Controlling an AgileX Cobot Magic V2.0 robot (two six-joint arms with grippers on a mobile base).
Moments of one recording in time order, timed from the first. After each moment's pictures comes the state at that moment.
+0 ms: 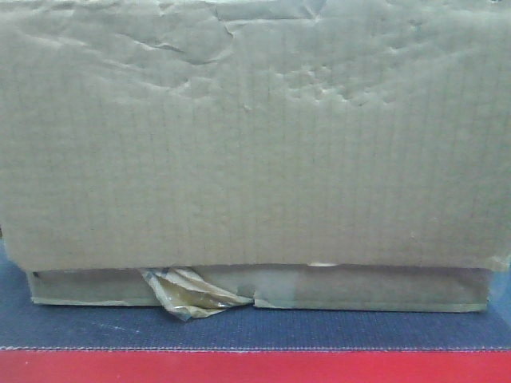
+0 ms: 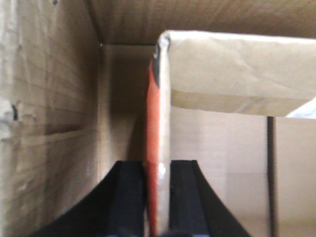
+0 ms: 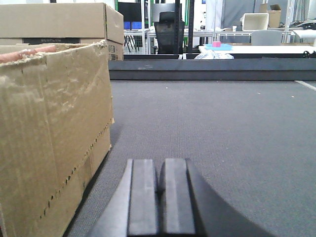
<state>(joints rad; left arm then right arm) -0.49 1.86 -1.89 0.19 1.24 -0.55 -0.04 0.00 0.00 -0.01 0.06 0.07</state>
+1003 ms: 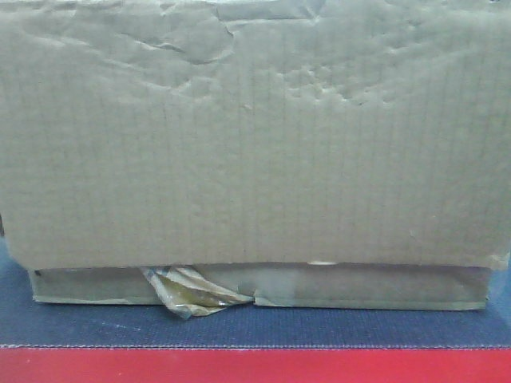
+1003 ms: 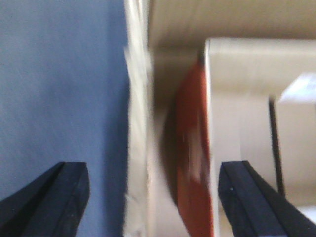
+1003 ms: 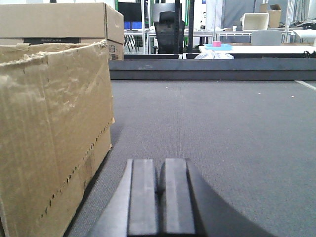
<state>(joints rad) -0.45 1.66 -1.71 0.22 1.23 -0.50 -0.04 0.00 0.00 -0.01 0.06 0.07</state>
